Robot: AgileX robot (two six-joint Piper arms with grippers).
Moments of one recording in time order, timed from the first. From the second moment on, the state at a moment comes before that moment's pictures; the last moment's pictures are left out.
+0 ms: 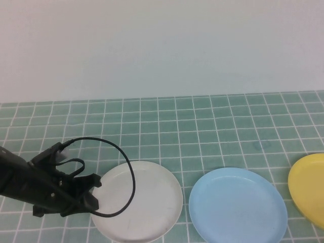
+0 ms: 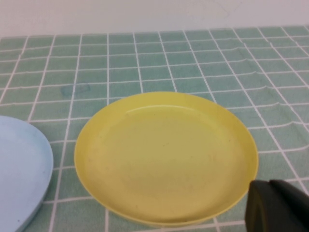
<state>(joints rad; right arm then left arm) -0.13 -0.01 0.03 0.11 0.43 -0.12 -0.11 1.76 -0.78 -0.84 0.57 0.55</state>
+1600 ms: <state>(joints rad) -0.13 -0.01 0.03 0.11 0.43 -0.12 -0.73 1.79 -0.93 -1.12 0.30 0.39</state>
